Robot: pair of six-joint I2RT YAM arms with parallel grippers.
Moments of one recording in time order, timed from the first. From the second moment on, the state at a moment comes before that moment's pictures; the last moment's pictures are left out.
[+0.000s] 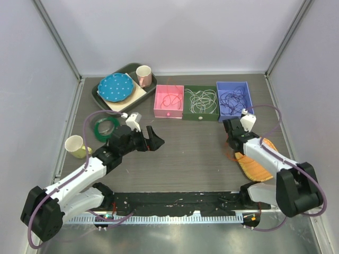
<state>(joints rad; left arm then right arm) -0.59 0.96 0.53 -0.01 0.15 -0.63 0.32 1.19 0.62 -0.41 0.63 0.67</state>
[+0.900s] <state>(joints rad) -0.62 1.02 0.45 0.22 0.47 -0.59 0.86 1.08 0.84 0.06 -0.19 0.56</state>
